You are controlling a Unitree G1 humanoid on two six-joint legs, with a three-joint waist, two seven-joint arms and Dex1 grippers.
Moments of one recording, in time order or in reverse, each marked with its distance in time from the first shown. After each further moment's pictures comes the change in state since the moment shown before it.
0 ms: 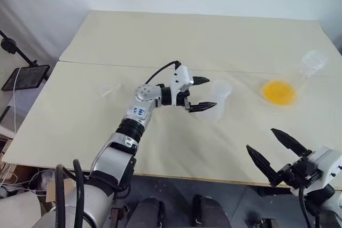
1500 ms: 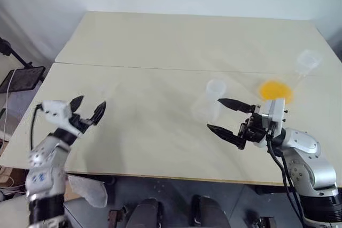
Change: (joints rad) left arm 0.690 0.326 0.467 -0.604 -0.155 0.299 0.569; right arm -0.622 -0.143 0.306 0.316 0.021 0.130 0.240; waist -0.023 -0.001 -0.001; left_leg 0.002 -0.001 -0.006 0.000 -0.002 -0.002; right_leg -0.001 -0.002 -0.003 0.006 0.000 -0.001
